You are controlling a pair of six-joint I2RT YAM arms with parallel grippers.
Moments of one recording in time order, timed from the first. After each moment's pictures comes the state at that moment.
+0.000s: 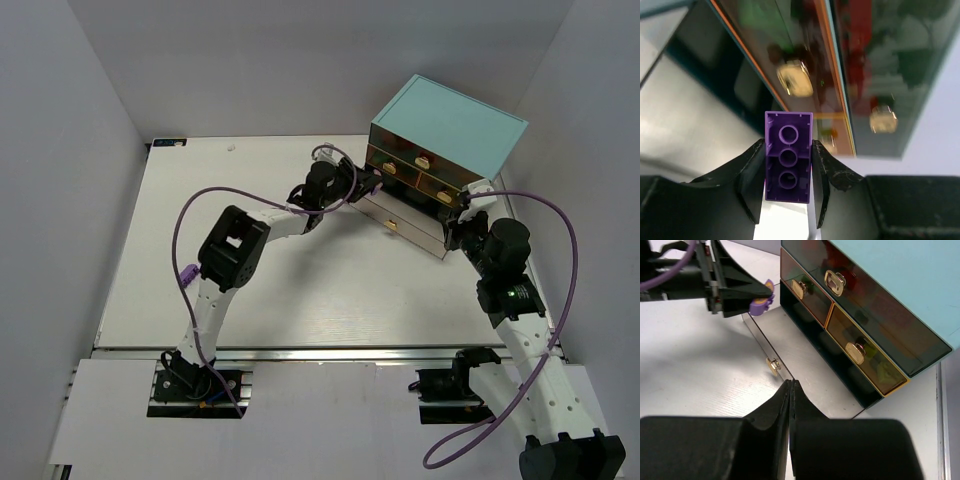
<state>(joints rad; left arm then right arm) -0.61 2.27 1.56 0.55 0.23 -1.22 0.16 0.72 0.67 -0.10 -0.19 -0.13</state>
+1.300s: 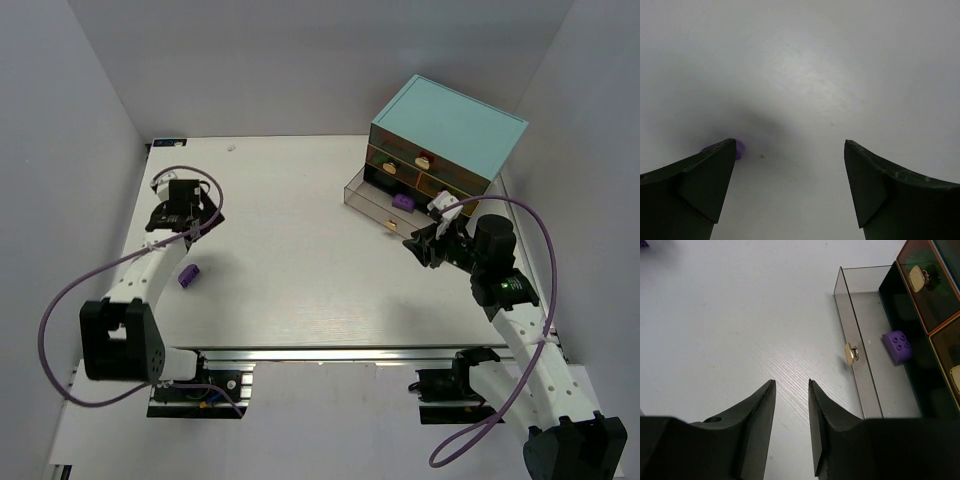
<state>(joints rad) -0.07 1.33 0.99 -0.42 -0.33 -0.59 0.20 0.79 0.67 -0.22 -0.59 -0.26</state>
